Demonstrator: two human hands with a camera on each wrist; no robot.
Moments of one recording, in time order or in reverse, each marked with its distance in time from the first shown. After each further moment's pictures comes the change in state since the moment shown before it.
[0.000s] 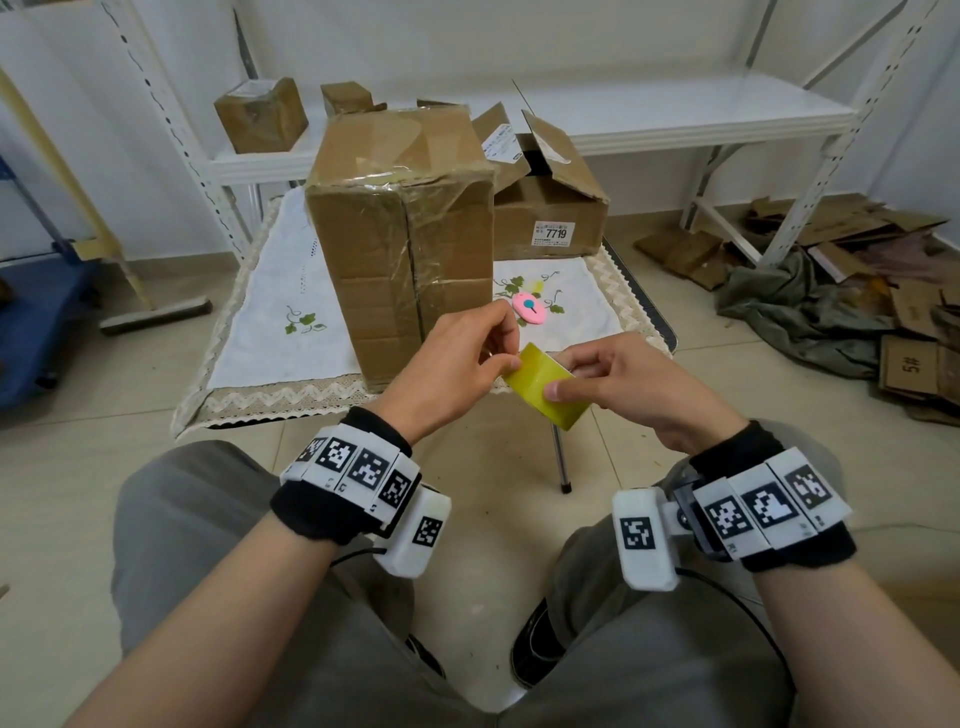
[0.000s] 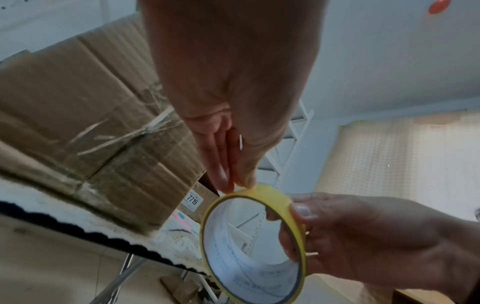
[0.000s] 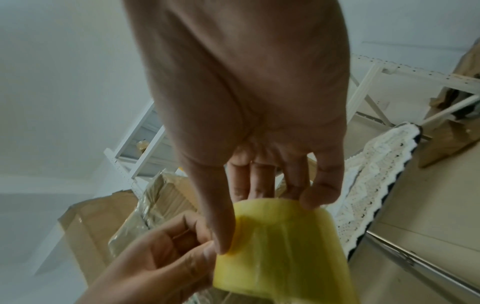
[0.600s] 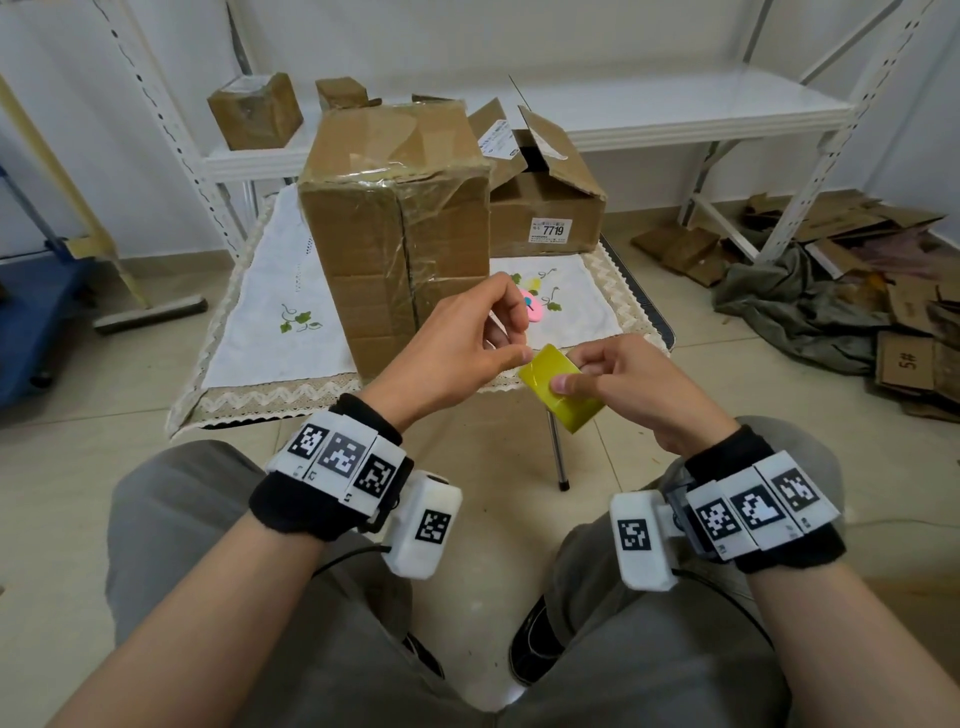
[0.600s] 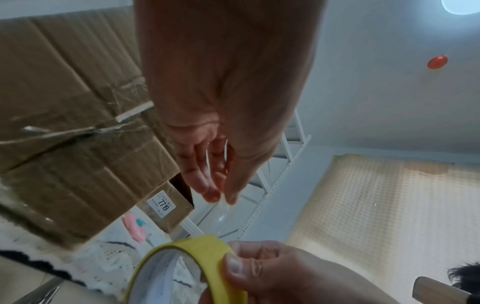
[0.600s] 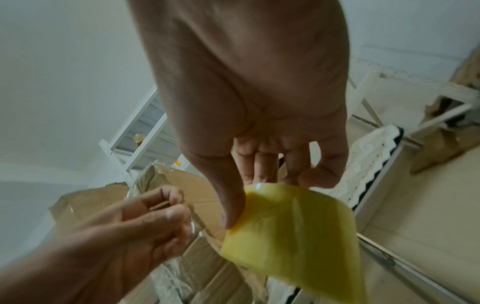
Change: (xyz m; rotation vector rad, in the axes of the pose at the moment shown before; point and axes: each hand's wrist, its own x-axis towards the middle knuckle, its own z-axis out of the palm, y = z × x) left_hand 0.005 0.021 -0.012 -0.143 -0.053 -0.041; right_hand 0.000 0.006 0.002 -0.047 0.102 0.067
